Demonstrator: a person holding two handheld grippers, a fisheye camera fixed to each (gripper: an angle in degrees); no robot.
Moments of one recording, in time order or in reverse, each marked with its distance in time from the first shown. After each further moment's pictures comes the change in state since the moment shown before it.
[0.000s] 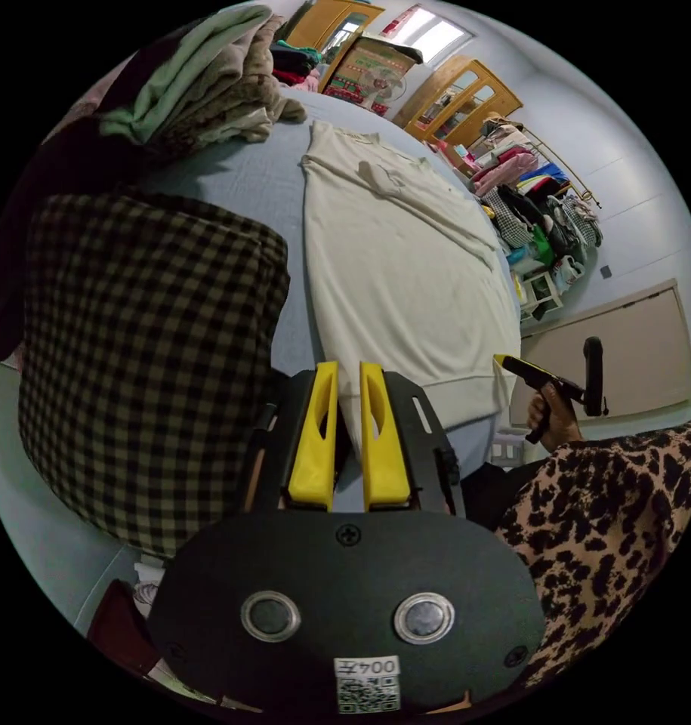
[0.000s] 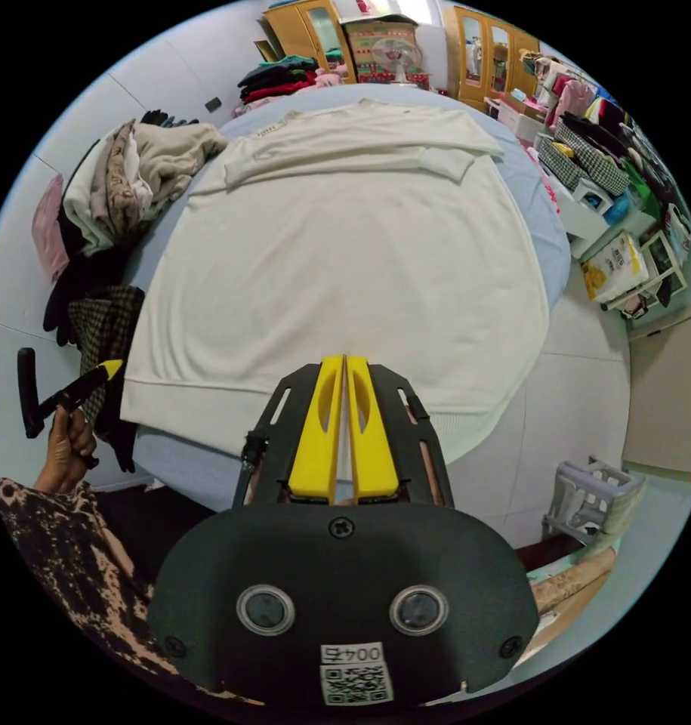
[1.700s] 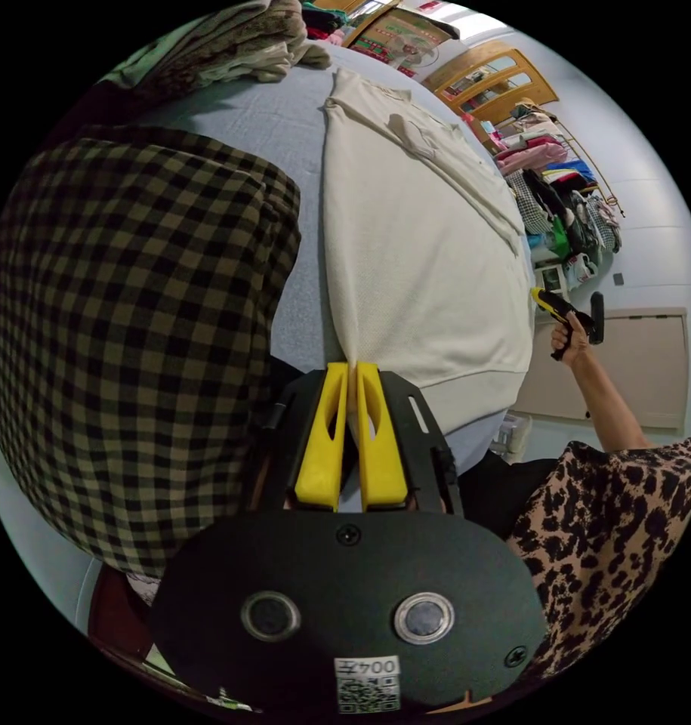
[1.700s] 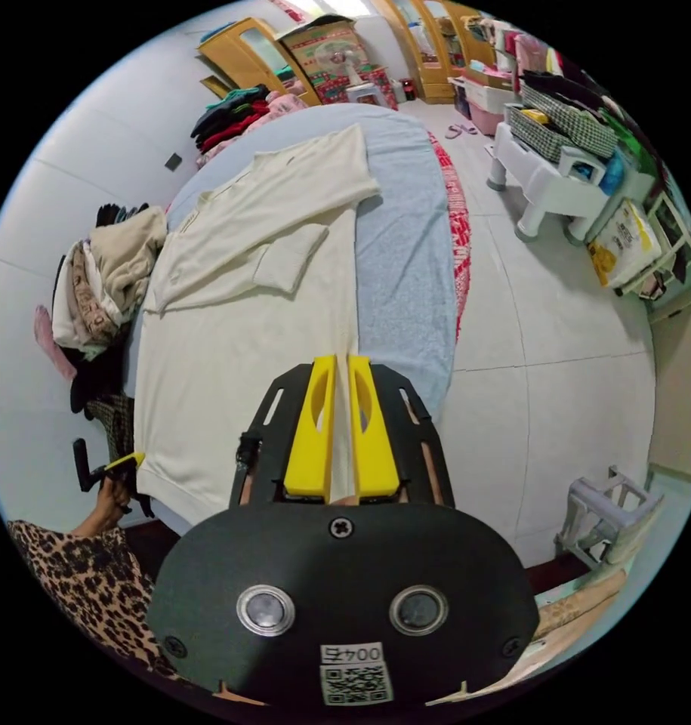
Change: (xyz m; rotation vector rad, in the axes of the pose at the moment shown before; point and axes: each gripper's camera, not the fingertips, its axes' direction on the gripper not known) left arm 0.035 0.035 0.022 -0.158 0.017 -0.083; right arm 0.174 -0.098 -0.080 -0.003 -0.113 0.098
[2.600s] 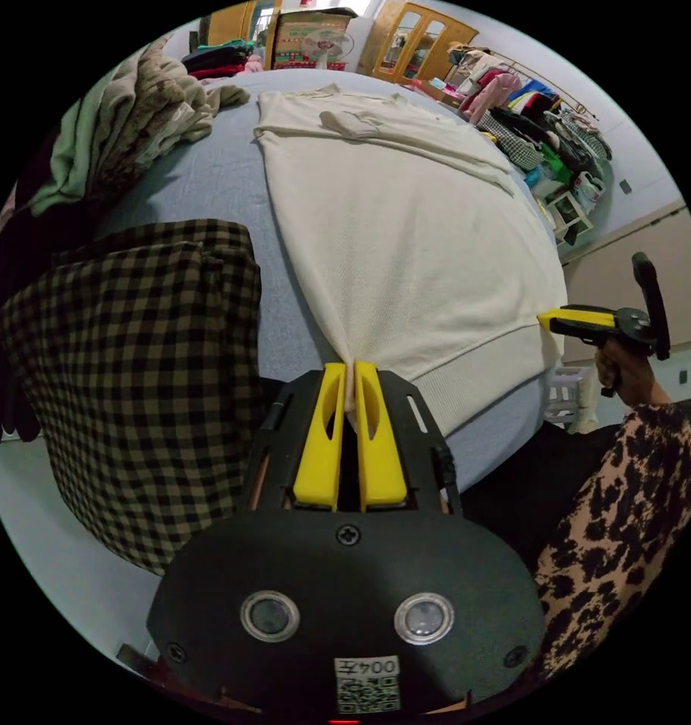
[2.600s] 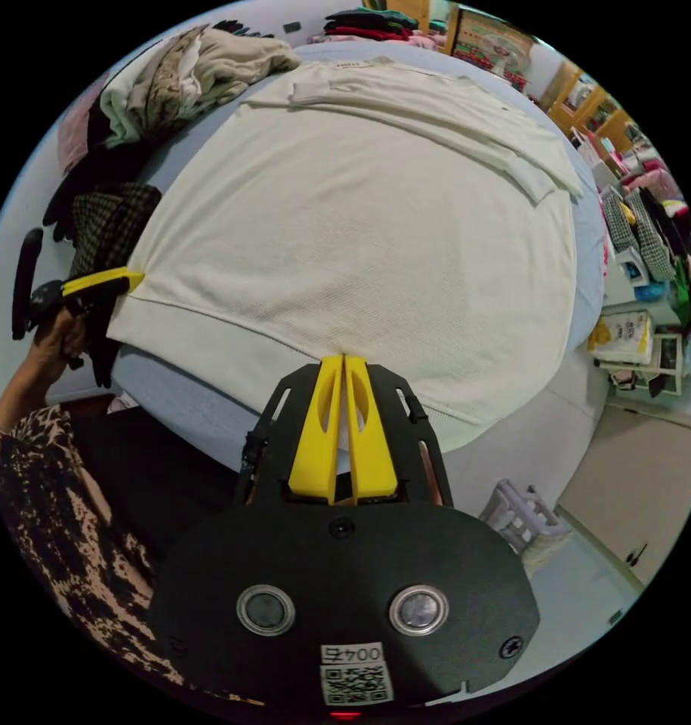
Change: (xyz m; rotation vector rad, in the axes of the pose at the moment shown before) left arm 0.061 0.017 0.012 0.001 -0.203 0.240; right arm -0.244 0.127 0.046 -0.258 0.224 -0.385
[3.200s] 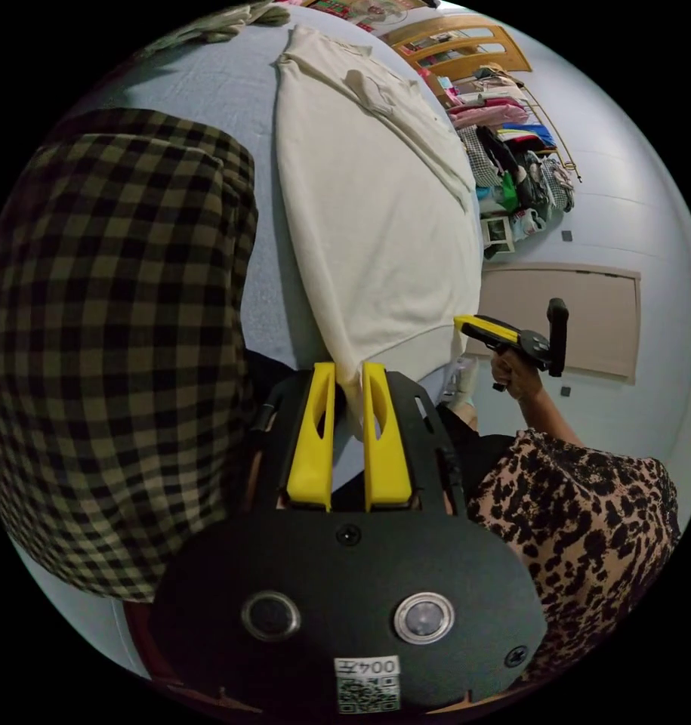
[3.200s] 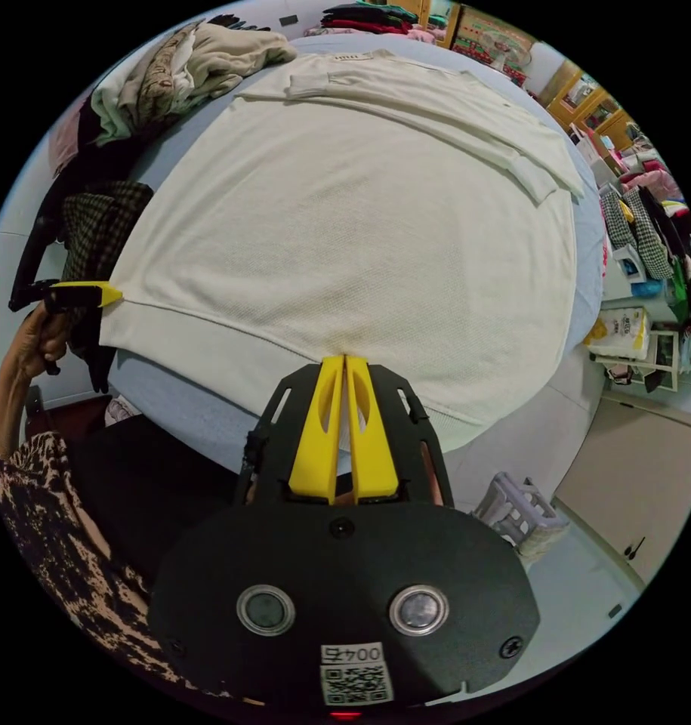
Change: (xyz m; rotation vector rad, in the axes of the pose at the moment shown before) left arm -0.070 -0.014 0.012 -0.162 0.473 -0.103; right arm 0.033 0.022 -0.036 -0.009 -0.013 0.036
